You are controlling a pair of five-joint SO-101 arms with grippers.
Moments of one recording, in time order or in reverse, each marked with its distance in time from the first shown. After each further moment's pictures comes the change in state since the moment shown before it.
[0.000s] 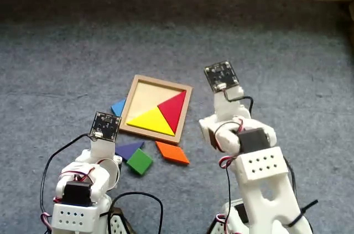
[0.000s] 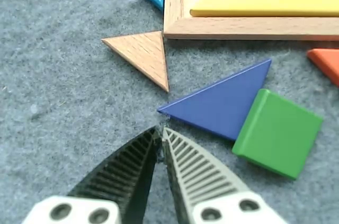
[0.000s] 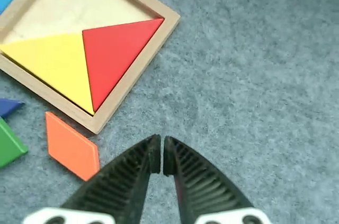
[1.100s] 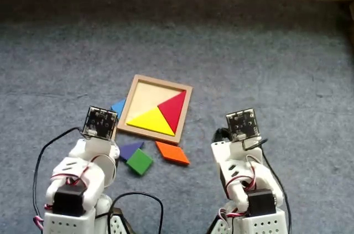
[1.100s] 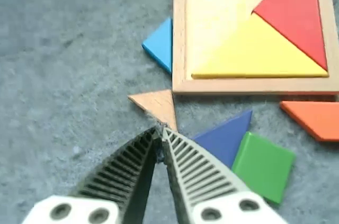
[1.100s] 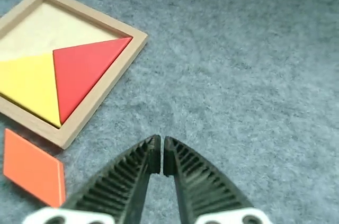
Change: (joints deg) left arm -0.2 0.0 -15.6 0.4 -3.7; right arm 5.5 -53.5 37.4 -4.0 -0.2
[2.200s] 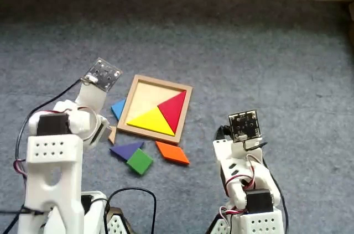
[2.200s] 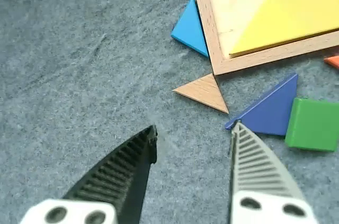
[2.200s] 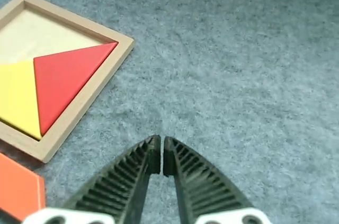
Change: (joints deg) left arm -10.4 62.6 -34.9 -3.0 -23.1; right arm 2.4 -1.2 5.0 -5.6 0.0
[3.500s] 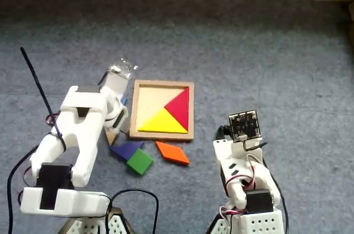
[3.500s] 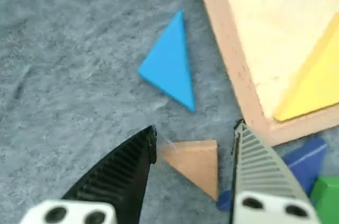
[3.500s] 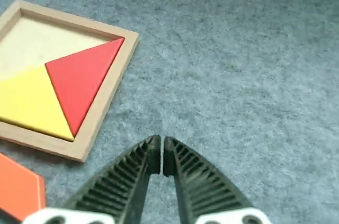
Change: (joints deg) left arm 8.6 37.0 -6.9 -17.7 7.1; right arm 0.0 0.0 0.0 0.0 0.0
